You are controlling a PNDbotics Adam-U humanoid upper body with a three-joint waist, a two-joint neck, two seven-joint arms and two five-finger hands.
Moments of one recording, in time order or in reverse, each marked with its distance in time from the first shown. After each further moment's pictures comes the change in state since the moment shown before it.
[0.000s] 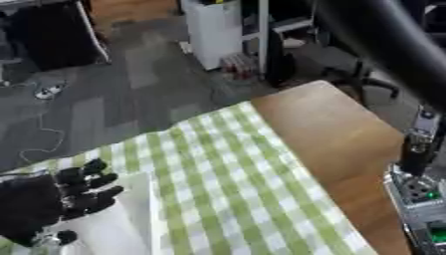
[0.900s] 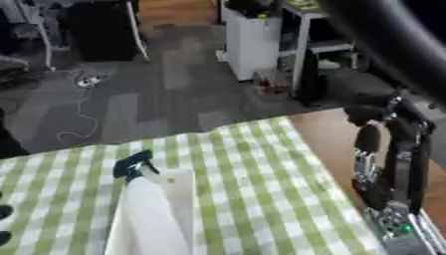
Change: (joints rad) left arm 0.533 0.040 0.296 -0.493 1.050 -0.111 -0.116; right arm 0.274 0.069 0.029 0.000 0.275 0.079 -0.079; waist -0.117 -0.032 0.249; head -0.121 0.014
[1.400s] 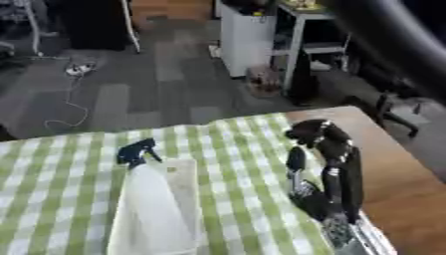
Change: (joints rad) left arm -0.045 -0.173 0.132 -0.001 0.799 0.063 -0.220; right arm 0.161 0.134 0.081 0.000 0.248 0.072 -0.073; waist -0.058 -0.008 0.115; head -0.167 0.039
